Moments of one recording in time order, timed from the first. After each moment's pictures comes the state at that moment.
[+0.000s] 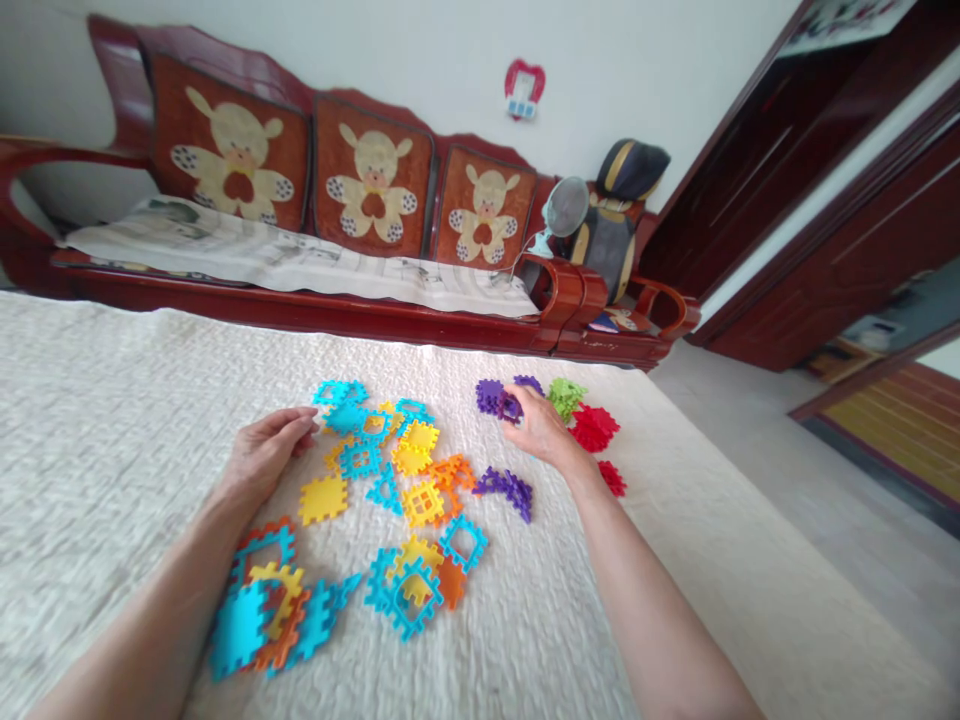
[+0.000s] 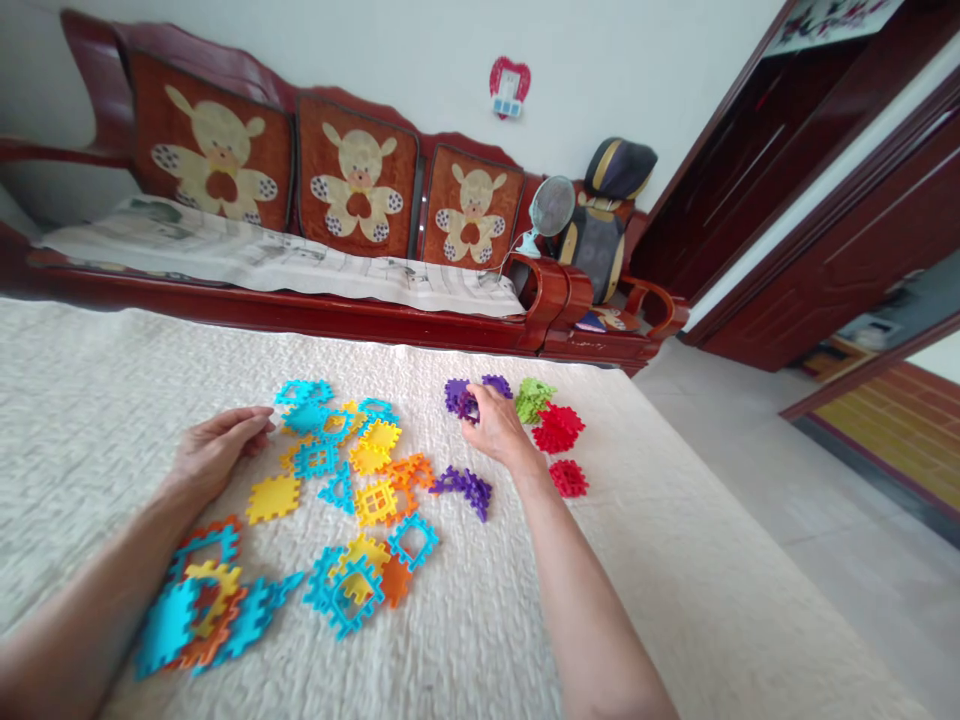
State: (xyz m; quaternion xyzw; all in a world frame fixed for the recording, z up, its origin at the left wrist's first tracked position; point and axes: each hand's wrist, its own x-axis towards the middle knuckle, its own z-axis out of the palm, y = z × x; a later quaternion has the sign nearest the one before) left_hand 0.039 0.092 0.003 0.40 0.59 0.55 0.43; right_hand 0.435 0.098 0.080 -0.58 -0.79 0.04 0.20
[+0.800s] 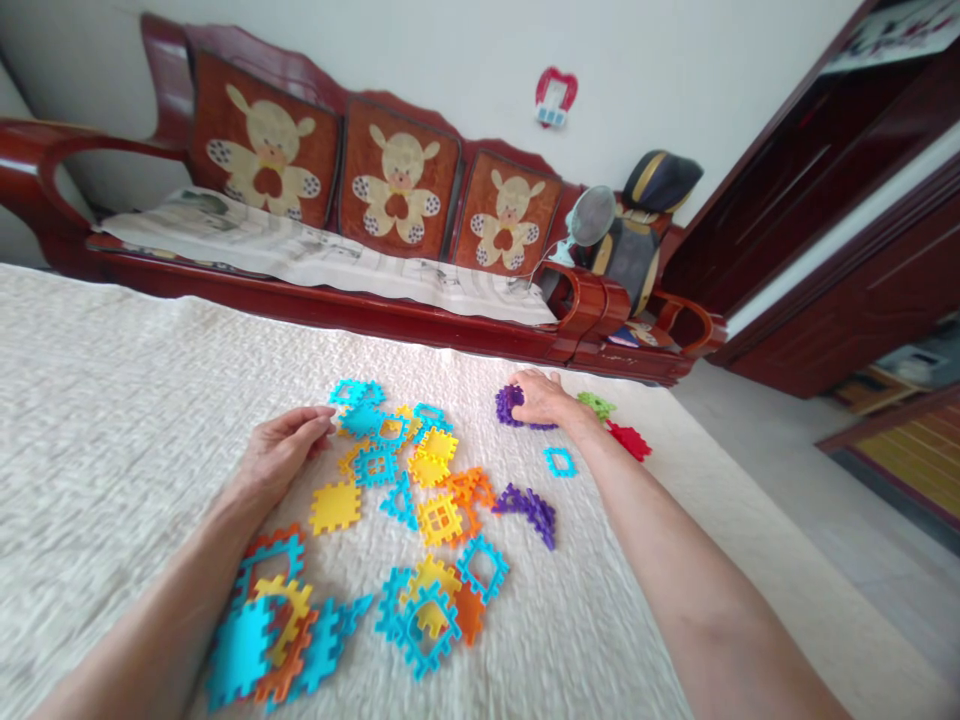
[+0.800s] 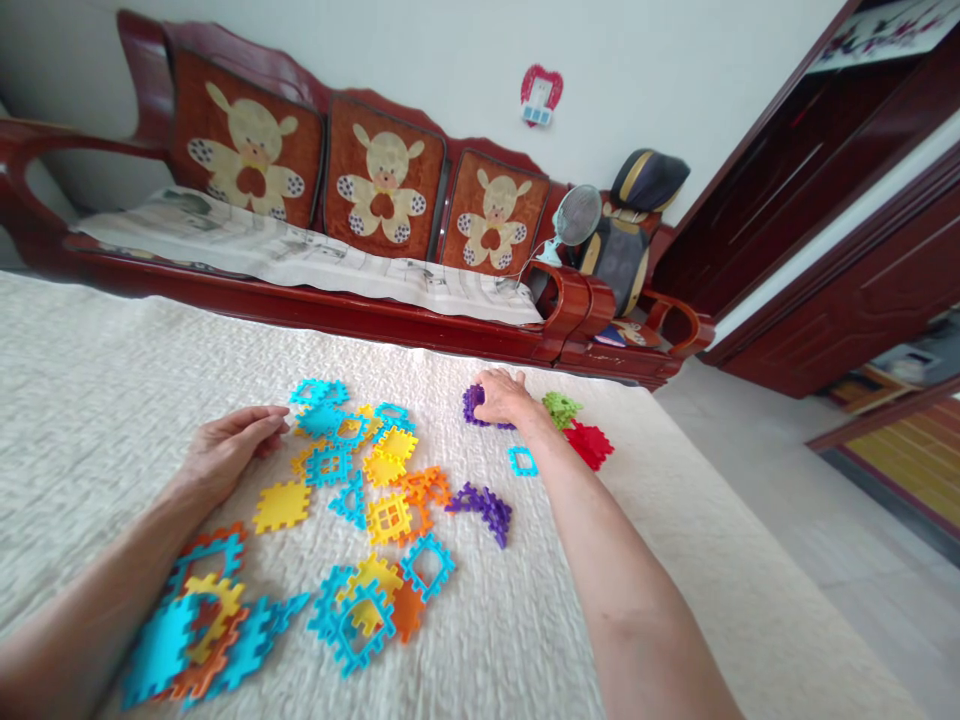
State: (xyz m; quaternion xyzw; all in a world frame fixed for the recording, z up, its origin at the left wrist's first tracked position) left_hand 0.044 0.090 0.009 0.40 0.59 0.56 0.42; right_hand 0.415 0.183 0.103 -0.61 -0.79 0.01 -0.05
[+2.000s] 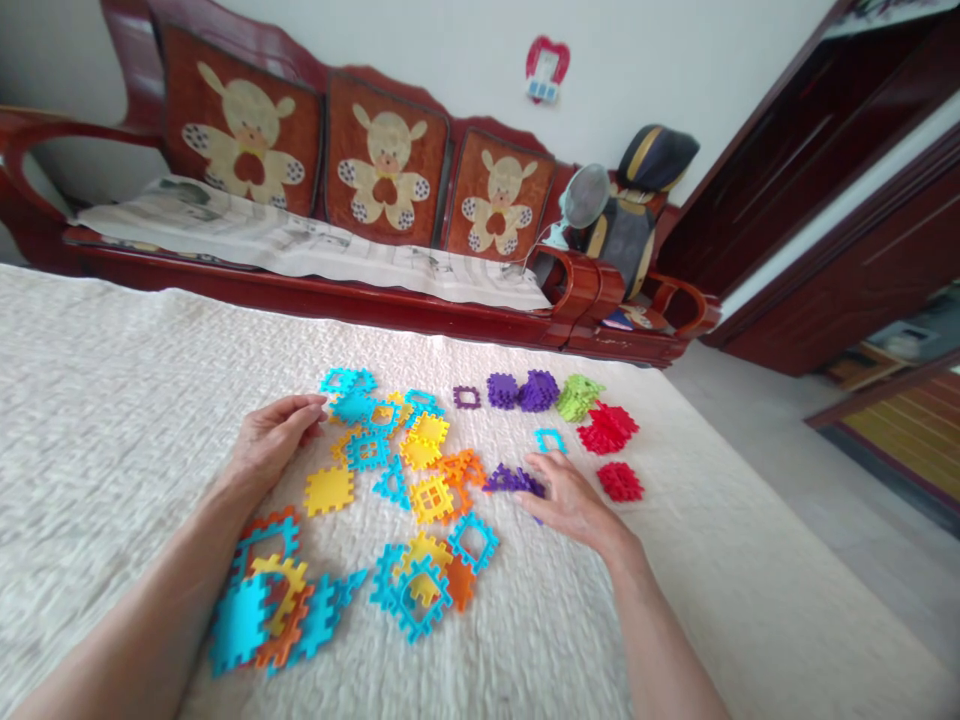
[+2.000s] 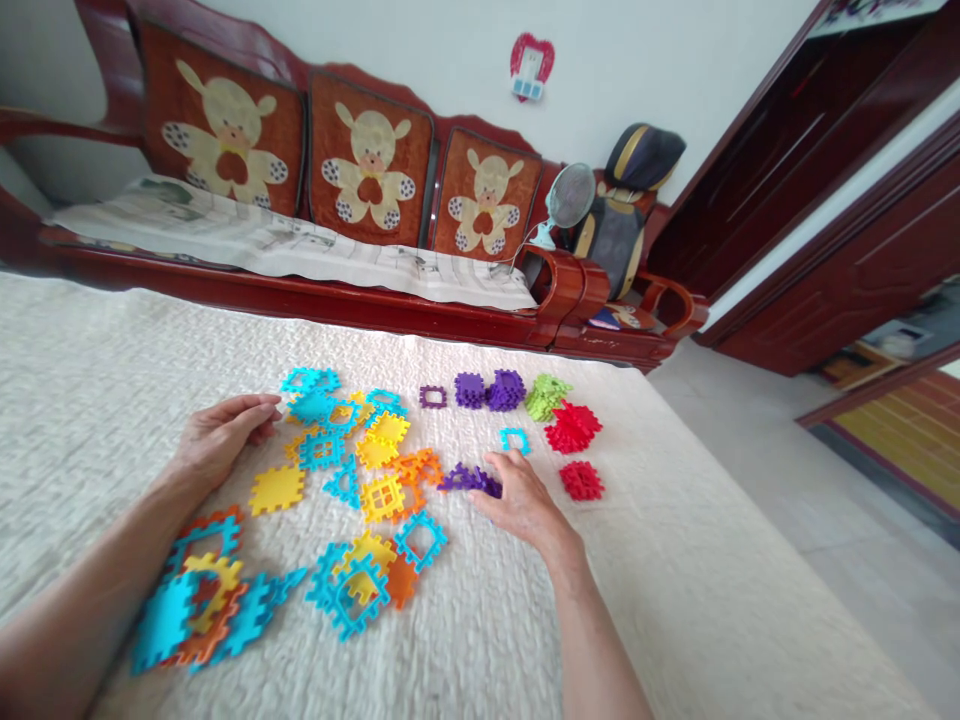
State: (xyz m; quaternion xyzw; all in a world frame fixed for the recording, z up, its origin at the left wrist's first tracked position) left_hand 0.044 0.088 0.010 0.41 0.60 0.54 0.42; right_hand 0.452 0.015 0.039 -0.64 -0.73 0.20 0.14
